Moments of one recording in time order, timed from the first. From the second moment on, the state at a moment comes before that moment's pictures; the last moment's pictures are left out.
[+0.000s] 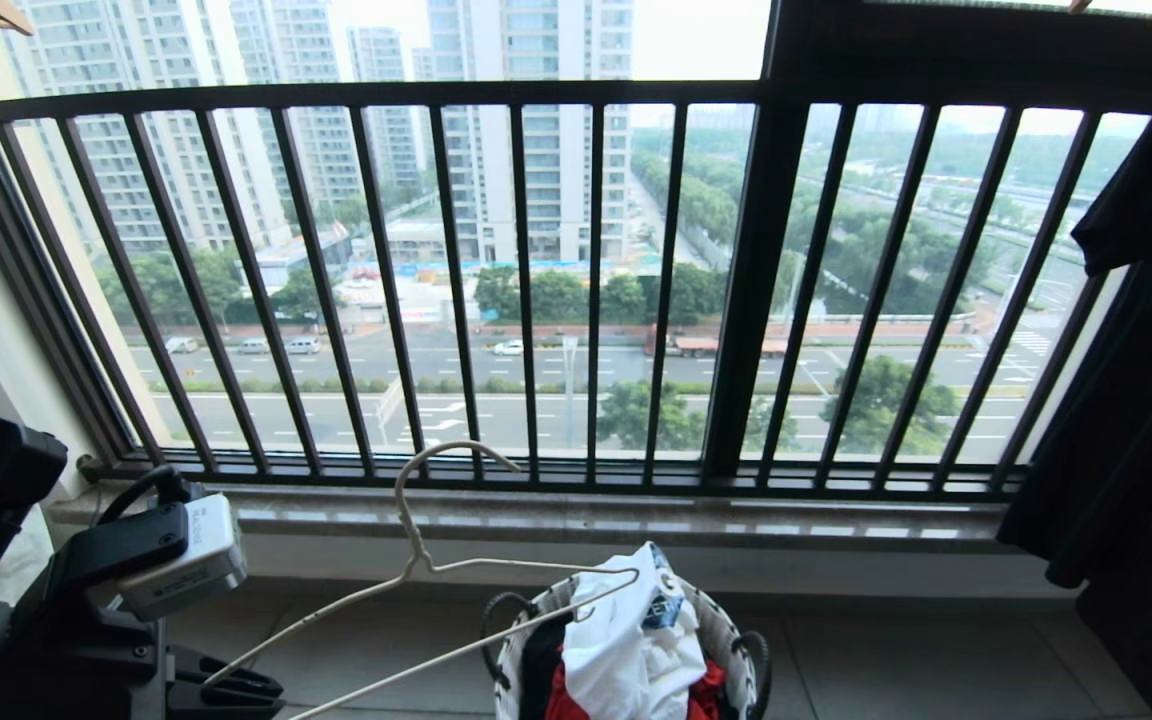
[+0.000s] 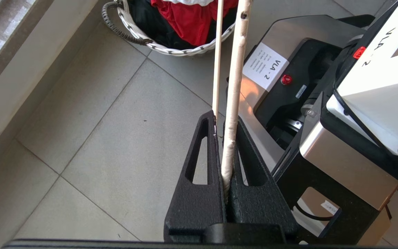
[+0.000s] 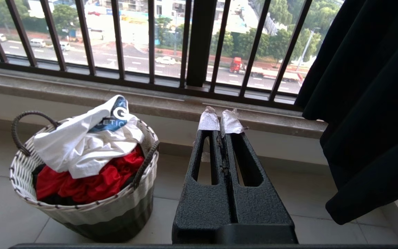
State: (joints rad) left arm -0.20 1.22 -0.79 0.54 -0.46 0.65; right arm 0.00 0.00 0.00 0.01 0.02 -0.10
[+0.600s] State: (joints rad) left arm -0.20 1.23 -0.79 0.54 -0.46 0.65; right arm 0.00 0.00 0.00 0.01 0.02 -0.10
